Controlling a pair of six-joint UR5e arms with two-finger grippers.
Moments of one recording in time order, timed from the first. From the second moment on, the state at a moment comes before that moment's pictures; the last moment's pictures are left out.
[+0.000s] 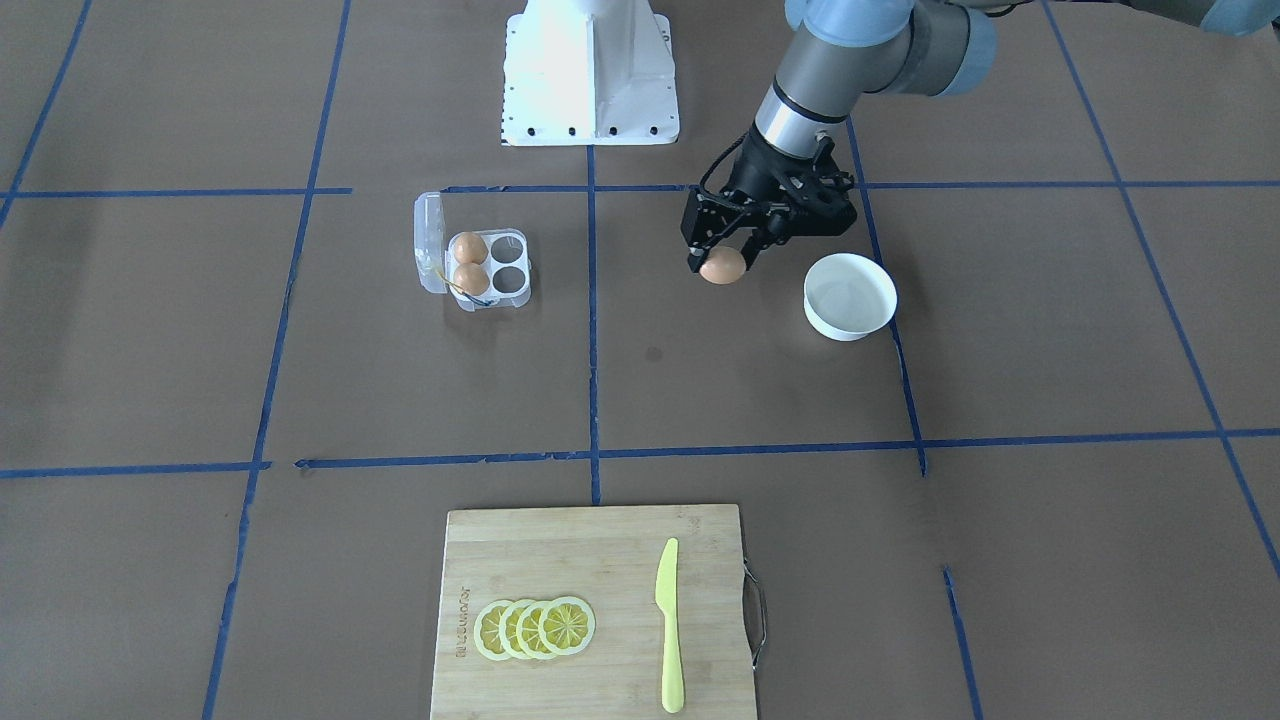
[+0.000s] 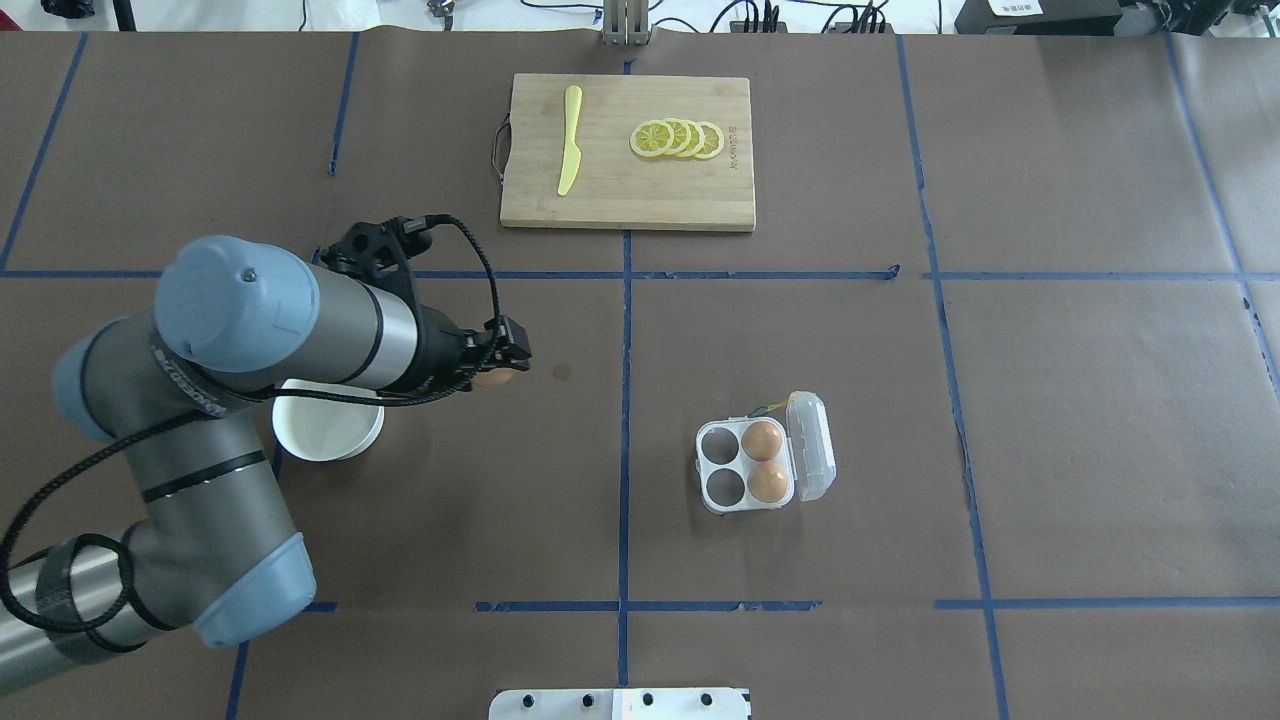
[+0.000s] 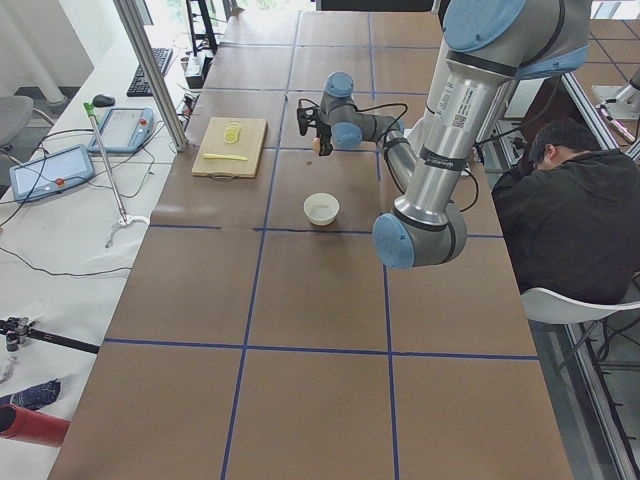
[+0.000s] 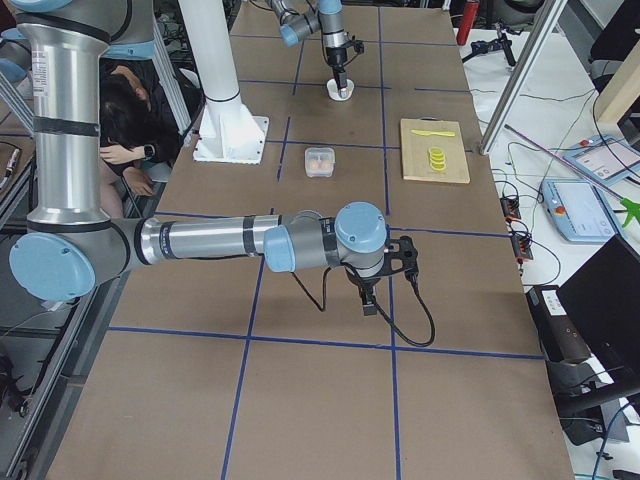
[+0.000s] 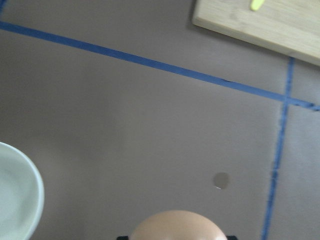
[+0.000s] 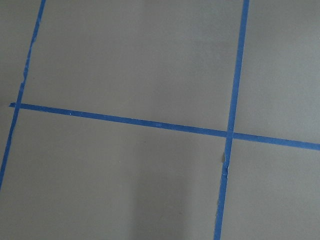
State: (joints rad) left arm -0.52 -2.03 -1.86 -2.01 -1.85 -1.60; right arm 1.59 -1.63 1.75 -1.47 2.49 0.01
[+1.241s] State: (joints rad) left arm -0.33 -2.37 -1.42 -2.38 -1.76 -1.73; right arm 1.59 -1.63 1.72 -1.48 2.49 0.02
